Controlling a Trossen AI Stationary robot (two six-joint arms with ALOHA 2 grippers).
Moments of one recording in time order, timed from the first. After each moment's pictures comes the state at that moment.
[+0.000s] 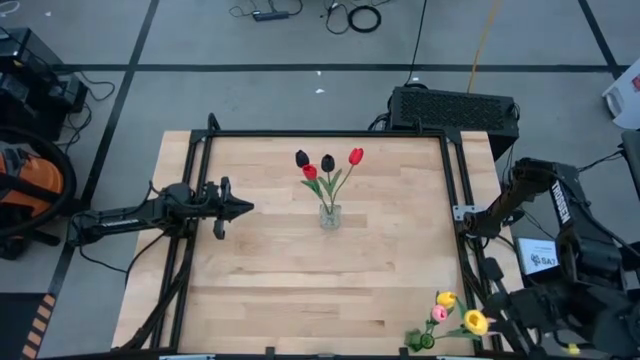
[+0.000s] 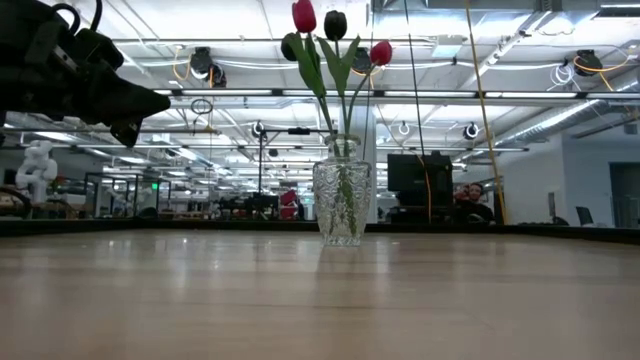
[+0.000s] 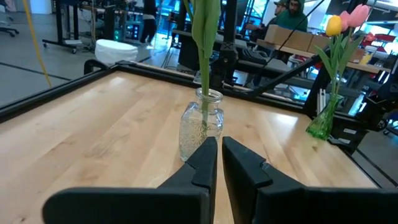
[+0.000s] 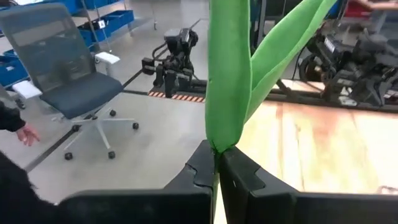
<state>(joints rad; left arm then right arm) 0.19 0.09 0.01 0.04 0.17 -0.20 1.33 1.37 1.68 -0.84 0.94 0.59</state>
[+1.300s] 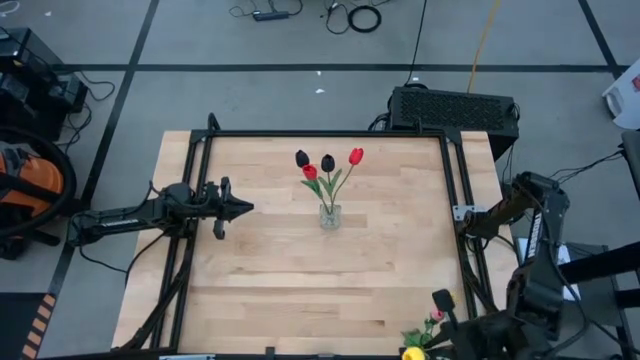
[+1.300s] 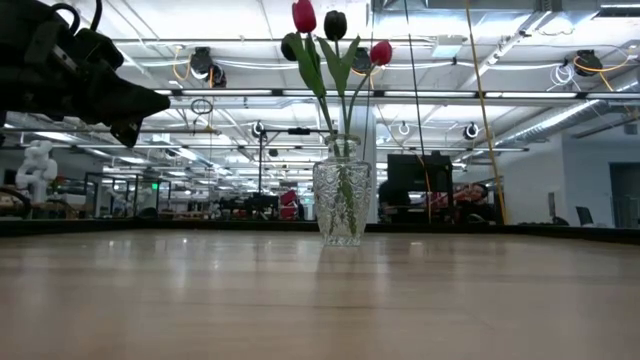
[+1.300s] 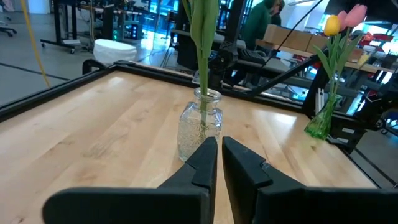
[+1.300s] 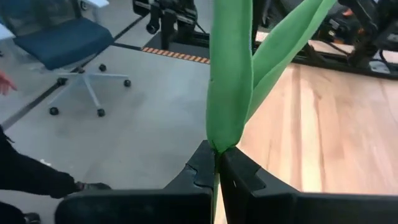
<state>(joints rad) 0.19 0.09 0.01 0.04 0.17 -0.20 1.16 1.53 1.55 -0.67 0.70 0.54</state>
